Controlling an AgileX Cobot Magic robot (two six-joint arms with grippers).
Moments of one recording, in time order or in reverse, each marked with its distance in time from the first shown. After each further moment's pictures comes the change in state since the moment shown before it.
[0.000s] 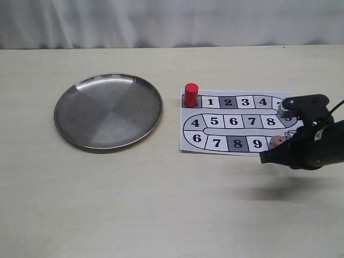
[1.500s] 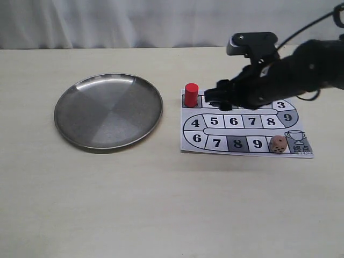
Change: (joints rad) left arm 0.000 0.000 0.000 0.000 0.000 0.000; right arm 0.225 0.069 -0.414 0.148 0.140 0.004
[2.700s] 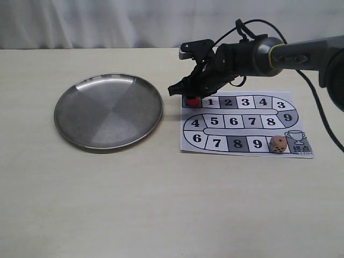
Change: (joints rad) left arm 0.000 0.000 0.000 0.000 0.000 0.000; right arm 0.006 0.617 -0.632 -0.021 0.067 -0.080
